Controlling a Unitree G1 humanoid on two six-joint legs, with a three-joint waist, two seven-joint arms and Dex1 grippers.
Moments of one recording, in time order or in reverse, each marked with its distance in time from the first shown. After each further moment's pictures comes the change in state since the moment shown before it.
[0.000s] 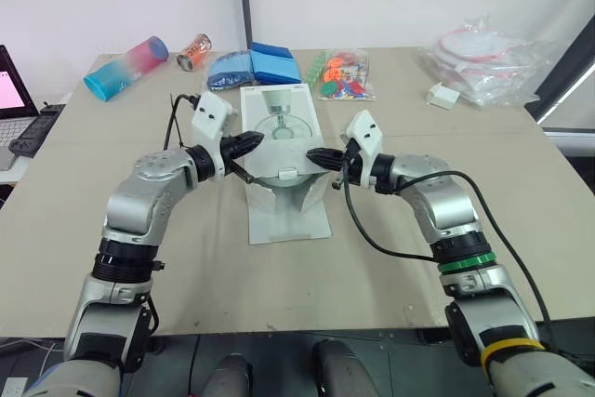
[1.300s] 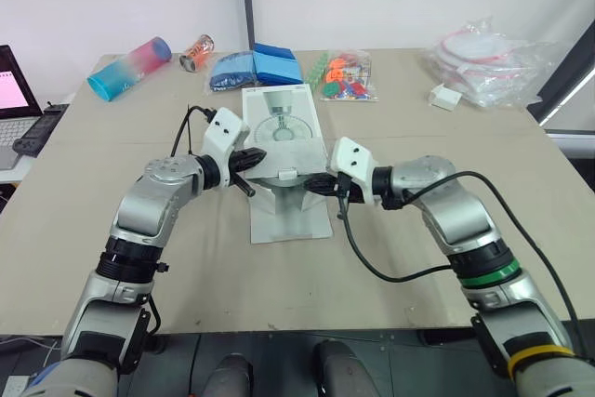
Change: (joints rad) left arm -0.001 0.020 -0.055 0.012 0.078 0.013 -0.037; right arm 0.062 -0.171 0.154 -0.298 -0.098 0.129 0.160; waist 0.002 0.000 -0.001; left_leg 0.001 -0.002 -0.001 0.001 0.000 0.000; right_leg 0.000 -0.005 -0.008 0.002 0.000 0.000
